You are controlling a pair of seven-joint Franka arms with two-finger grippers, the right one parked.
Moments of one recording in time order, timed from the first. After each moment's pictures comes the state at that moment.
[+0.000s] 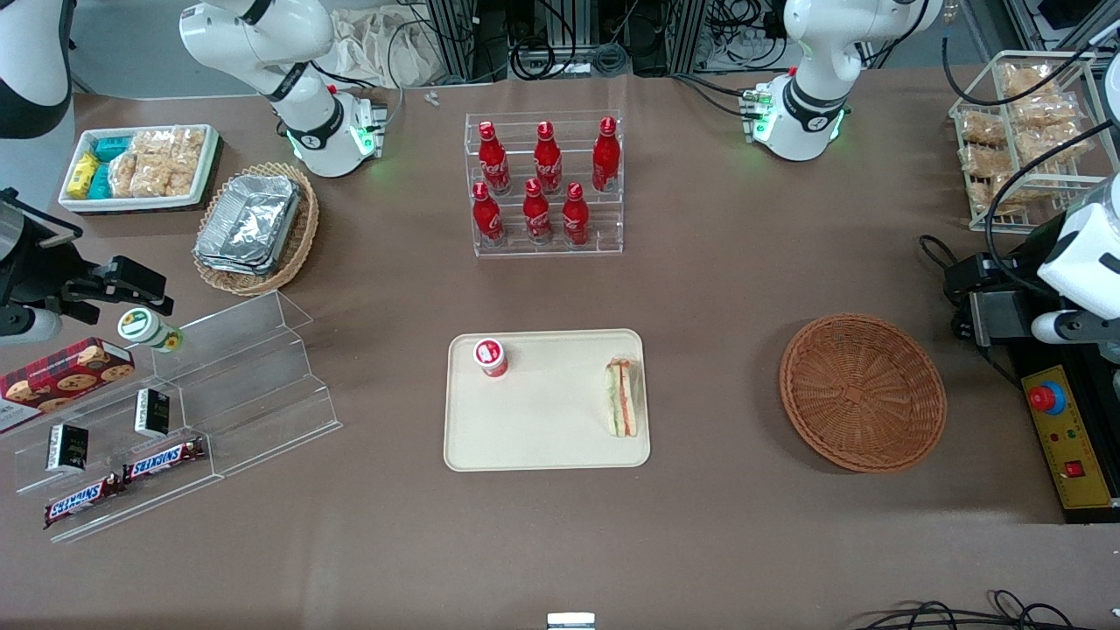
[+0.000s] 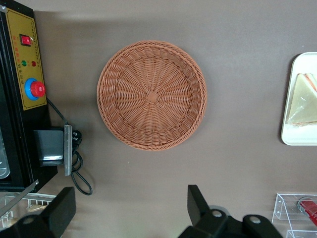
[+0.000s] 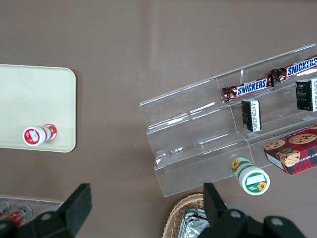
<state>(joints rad) 0.05 0.18 -0.11 -1.39 0.06 1.48 -0.07</state>
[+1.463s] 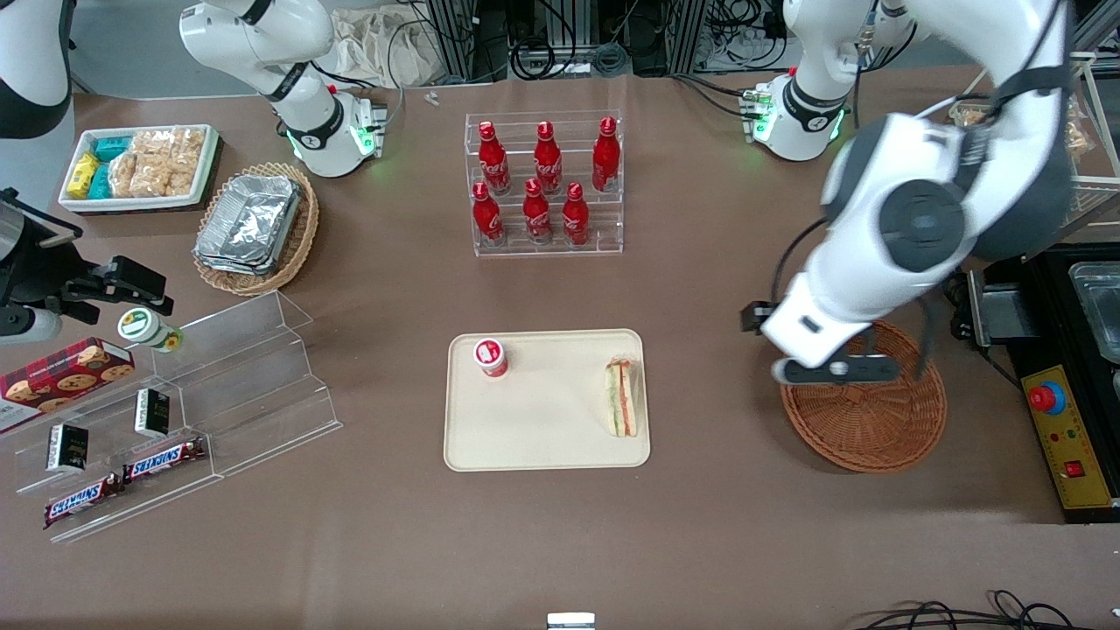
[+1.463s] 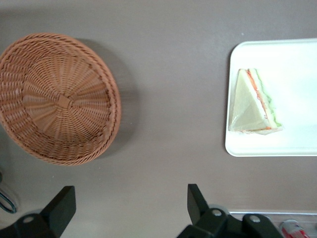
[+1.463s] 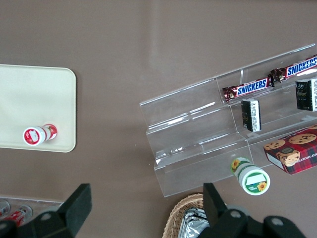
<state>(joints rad) -0.26 0.35 -0.17 -1.43 0.09 1.66 -0.41</state>
